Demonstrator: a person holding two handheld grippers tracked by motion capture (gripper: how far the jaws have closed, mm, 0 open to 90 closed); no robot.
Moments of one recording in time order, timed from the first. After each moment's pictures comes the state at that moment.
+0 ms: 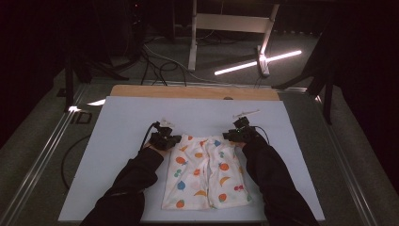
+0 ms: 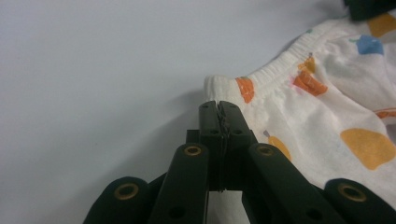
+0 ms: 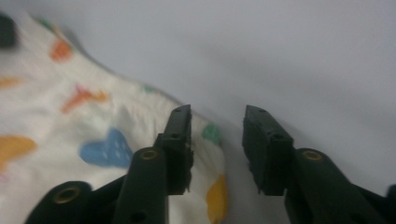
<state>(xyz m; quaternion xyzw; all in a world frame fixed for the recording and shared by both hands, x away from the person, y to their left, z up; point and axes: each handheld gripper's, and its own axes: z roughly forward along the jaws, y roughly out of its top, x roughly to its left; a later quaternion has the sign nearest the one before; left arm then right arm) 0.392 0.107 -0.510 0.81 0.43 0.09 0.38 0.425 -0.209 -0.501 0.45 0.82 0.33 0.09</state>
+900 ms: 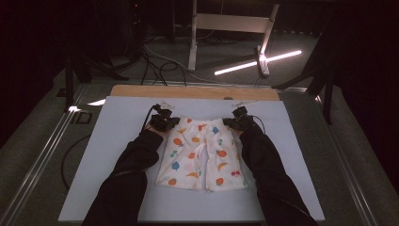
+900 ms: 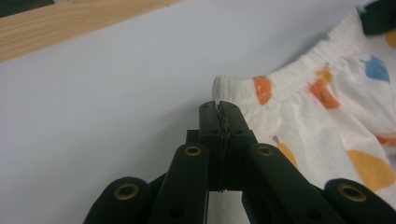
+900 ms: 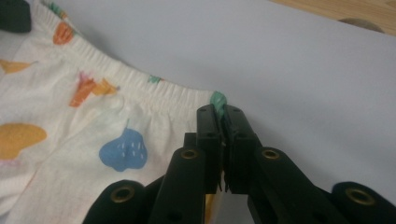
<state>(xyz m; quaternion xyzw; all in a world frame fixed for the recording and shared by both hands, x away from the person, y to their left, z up) 0.457 0.111 -0.495 0.81 0.43 0.14 0.38 0.468 -0.209 -0.499 0.44 0.81 0.37 0.12</state>
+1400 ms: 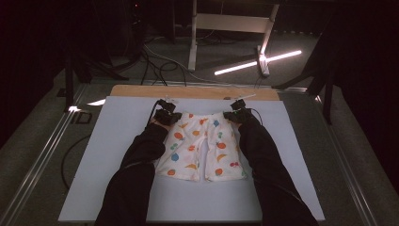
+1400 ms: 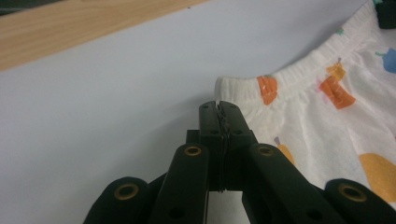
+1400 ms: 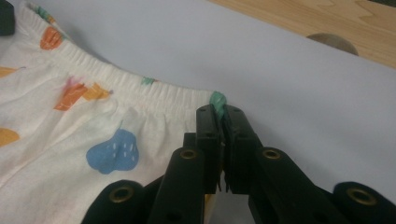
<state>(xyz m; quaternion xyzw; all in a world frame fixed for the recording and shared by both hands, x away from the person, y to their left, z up) 0.486 0.098 -0.504 0.80 0.45 0.15 0.36 0.506 -0.208 -0.504 0.44 0.81 0.35 0.14</state>
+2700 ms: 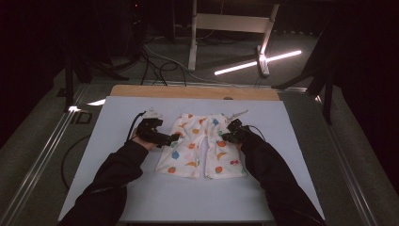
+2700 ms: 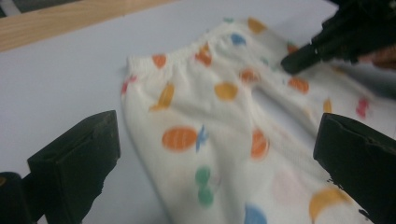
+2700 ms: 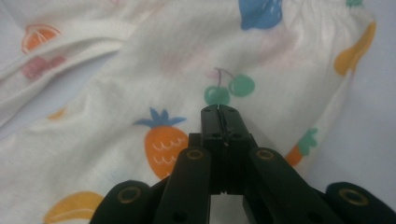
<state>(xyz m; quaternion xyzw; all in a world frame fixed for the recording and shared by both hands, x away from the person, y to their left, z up) 0.383 0.148 -0.466 0.82 0.37 0.10 0.43 0.430 -0.198 -0.510 0.36 0.88 0.30 0.10</state>
